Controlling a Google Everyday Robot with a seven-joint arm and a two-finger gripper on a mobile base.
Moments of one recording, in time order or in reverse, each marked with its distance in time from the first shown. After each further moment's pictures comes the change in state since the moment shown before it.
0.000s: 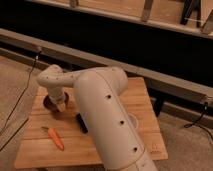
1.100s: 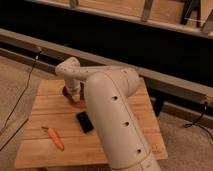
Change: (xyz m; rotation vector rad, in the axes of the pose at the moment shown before) arm 0.093 -0.039 -0.005 0.043 0.048 0.203
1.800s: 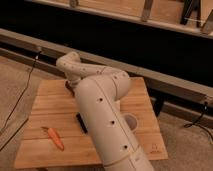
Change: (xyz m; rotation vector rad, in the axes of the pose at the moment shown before) arm 0.004 -0.056 -0.008 0.039 0.041 0.018
